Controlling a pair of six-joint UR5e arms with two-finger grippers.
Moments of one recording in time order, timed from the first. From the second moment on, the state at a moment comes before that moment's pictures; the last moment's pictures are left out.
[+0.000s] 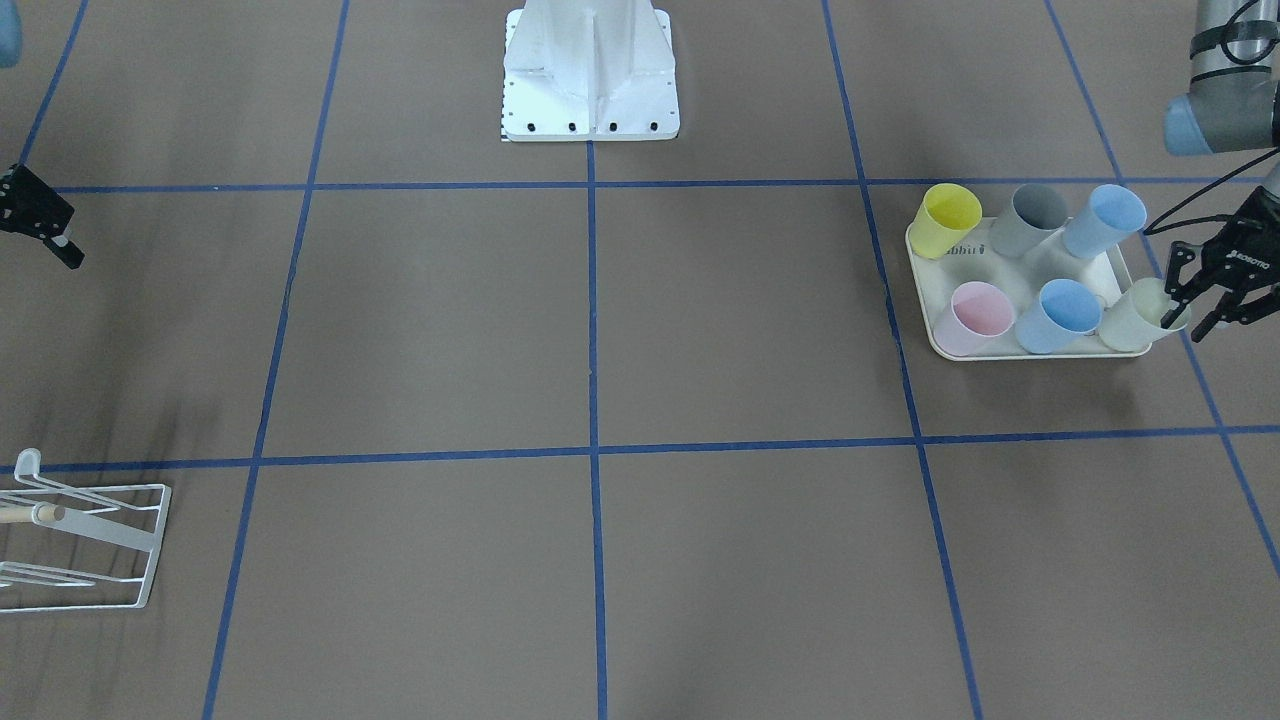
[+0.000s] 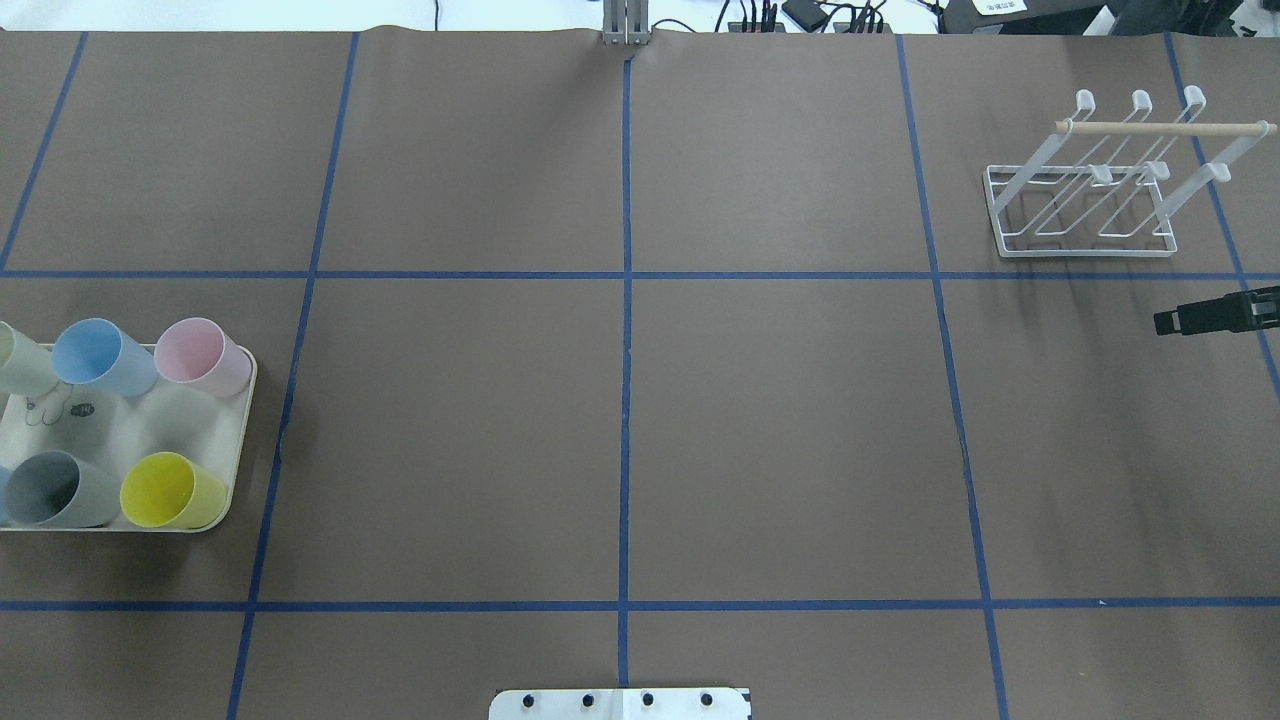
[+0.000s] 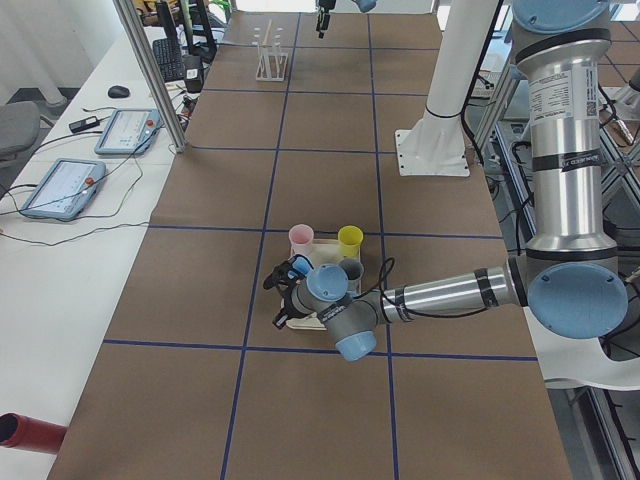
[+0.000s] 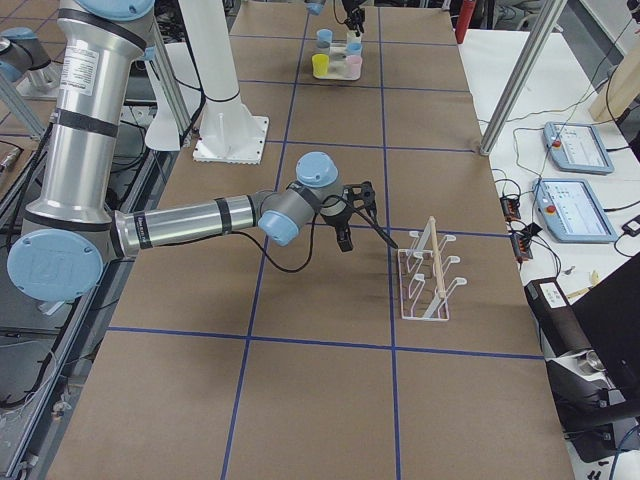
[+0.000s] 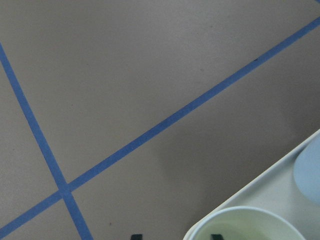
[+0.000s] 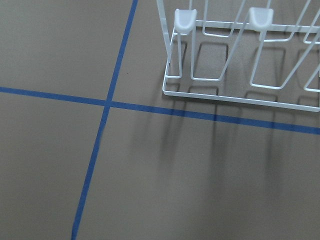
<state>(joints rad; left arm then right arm) -1.16 -1.43 -1.36 -2.85 -2.13 -0.25 1.12 -1.79 1.95 -0.91 2.20 0.70</state>
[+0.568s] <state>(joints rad) -1.16 -1.42 -1.37 -2.89 -2.20 -0.25 1.11 -1.79 1.95 -0.91 2.20 0.69</state>
